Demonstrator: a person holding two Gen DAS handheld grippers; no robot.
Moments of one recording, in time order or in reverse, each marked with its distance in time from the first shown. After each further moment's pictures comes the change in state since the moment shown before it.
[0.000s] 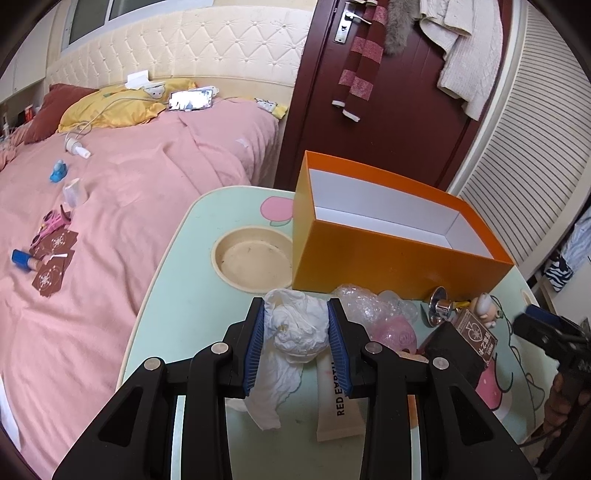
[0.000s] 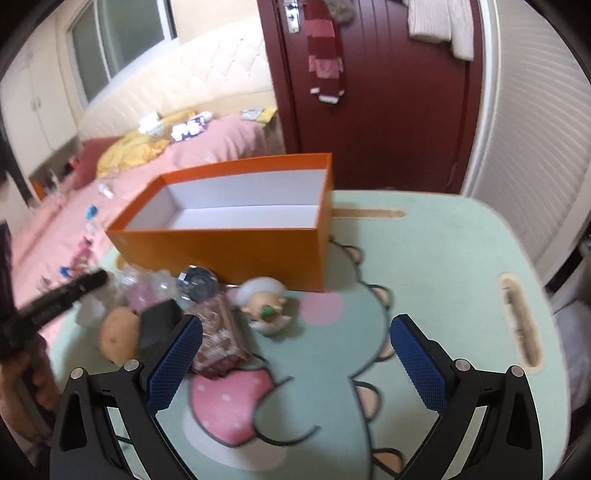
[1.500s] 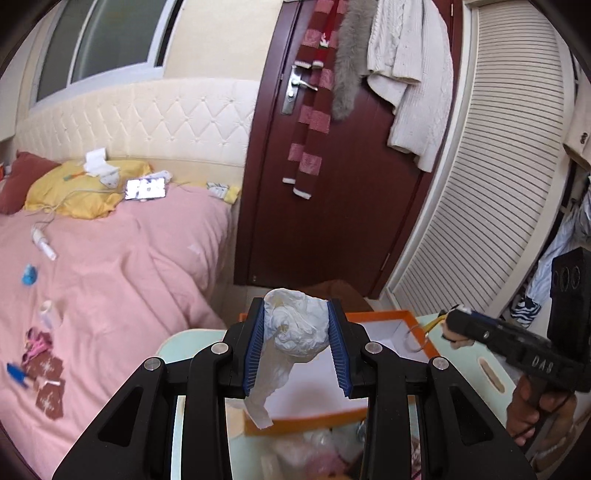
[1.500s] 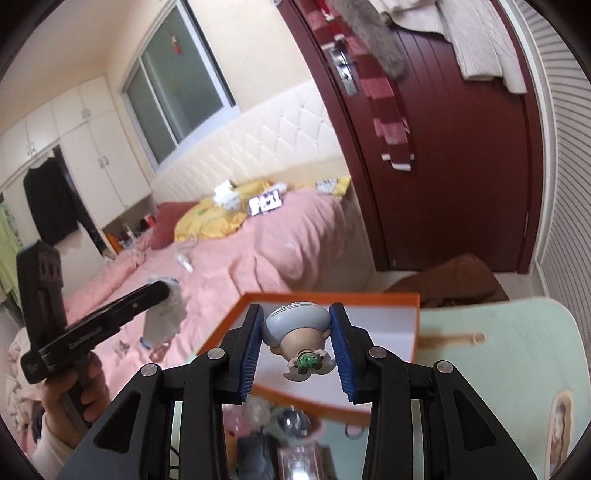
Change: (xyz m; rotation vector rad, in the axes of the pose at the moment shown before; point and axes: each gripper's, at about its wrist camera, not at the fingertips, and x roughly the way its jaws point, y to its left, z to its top) left arm -0.025 -0.041 0.115 0.113 -0.186 -0.131; right arm -0.022 0.021 0.094 -0.008 -0.248 0.303
